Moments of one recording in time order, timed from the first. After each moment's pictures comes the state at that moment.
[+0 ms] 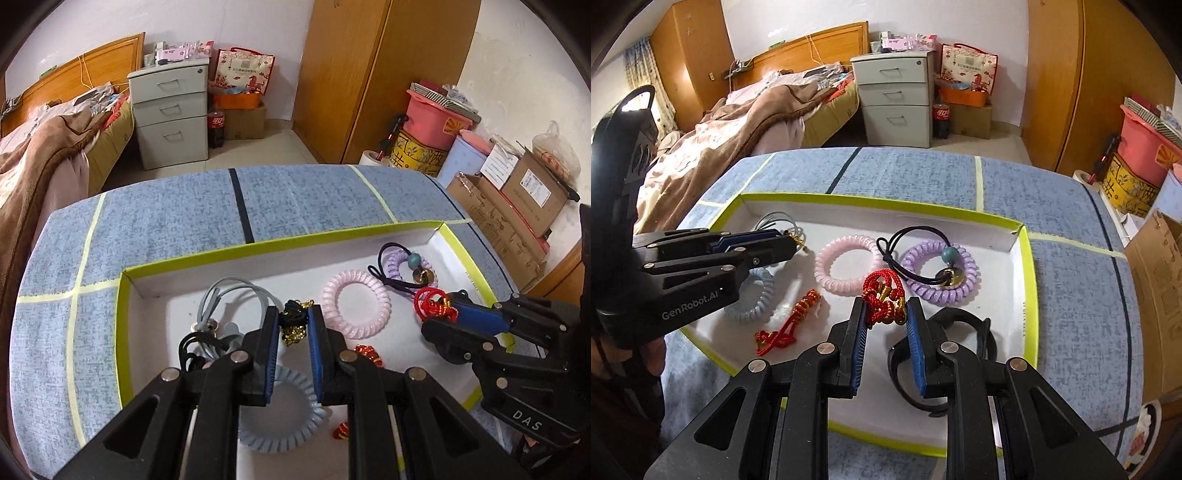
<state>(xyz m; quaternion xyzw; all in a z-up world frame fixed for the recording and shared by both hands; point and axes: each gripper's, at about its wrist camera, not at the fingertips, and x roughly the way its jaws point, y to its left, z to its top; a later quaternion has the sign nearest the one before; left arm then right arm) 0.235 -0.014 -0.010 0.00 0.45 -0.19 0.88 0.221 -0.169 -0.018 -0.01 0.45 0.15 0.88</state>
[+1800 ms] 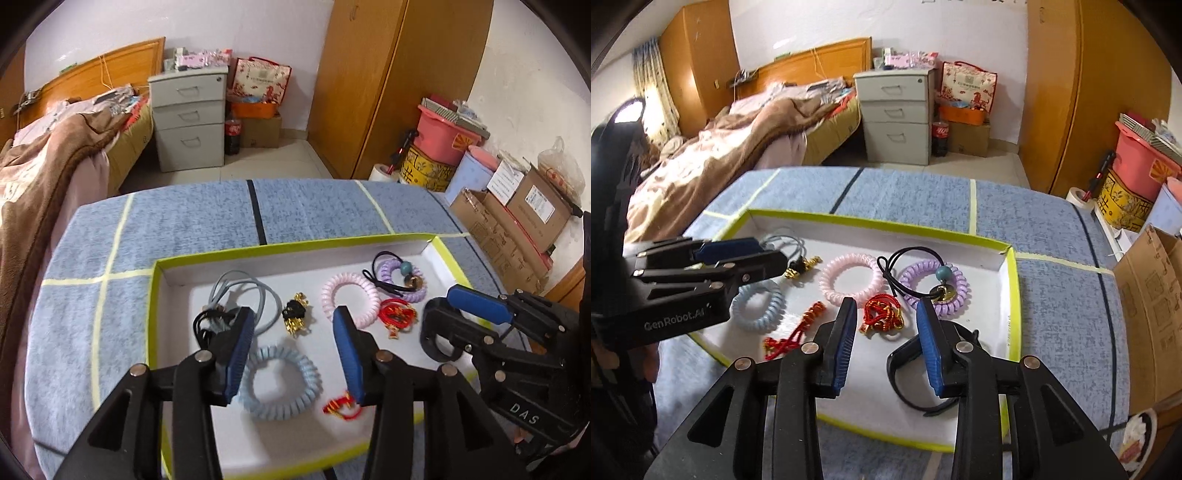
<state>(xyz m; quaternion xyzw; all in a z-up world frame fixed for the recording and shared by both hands) 0.208 -0.004 0.014 -0.02 0.43 -0.16 0.89 0.204 -0.172 0.009 -0.02 0.41 0.14 0.90</state>
